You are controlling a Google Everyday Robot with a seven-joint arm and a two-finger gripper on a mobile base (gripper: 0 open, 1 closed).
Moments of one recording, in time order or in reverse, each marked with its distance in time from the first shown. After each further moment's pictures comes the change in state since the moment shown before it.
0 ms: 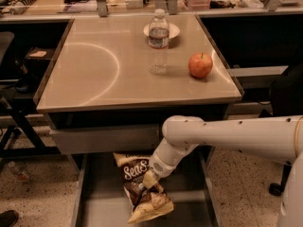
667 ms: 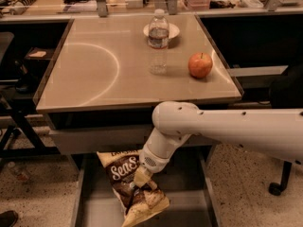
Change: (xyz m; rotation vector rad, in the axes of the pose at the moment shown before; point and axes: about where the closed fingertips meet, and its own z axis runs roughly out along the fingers) arm -0.022 0.059 -0.045 -0.034 0.037 -0.123
